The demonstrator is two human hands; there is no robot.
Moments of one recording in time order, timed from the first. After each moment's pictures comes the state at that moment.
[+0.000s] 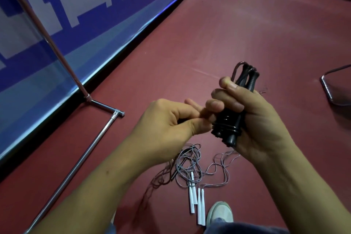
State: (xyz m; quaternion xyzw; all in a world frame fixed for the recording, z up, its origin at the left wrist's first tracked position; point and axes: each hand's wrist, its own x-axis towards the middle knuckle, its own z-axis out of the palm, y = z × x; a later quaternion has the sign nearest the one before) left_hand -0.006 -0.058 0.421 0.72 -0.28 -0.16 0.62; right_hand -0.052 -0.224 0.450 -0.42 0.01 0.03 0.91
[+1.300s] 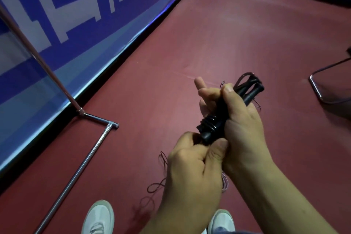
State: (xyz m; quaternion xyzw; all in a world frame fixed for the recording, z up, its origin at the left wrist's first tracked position) left_hand -0.076 -0.110 0.407 0.75 -0.19 0.02 0.63; right_hand -0.051 -0.200 0.459 -0.49 0.17 -0.22 0.83
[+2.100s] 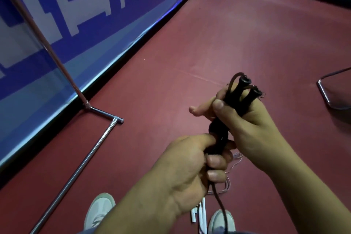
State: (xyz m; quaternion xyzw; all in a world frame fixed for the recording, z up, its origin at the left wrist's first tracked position) left_hand -0.047 -0.095 0.438 0.38 0.08 -0.48 0.79; right_hand -0.059 -0.220 0.462 -0.78 0.00 -0.09 0.62
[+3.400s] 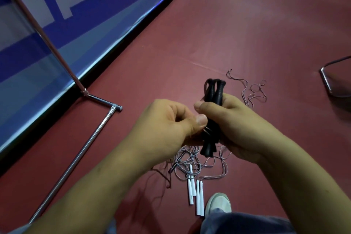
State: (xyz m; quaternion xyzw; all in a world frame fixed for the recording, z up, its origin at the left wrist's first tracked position) left_hand -0.026 -0.062 0.430 0.70 -0.15 -0.27 0.65; right_hand -0.061 -0.214 0.448 -0.67 0.14 0.12 0.72
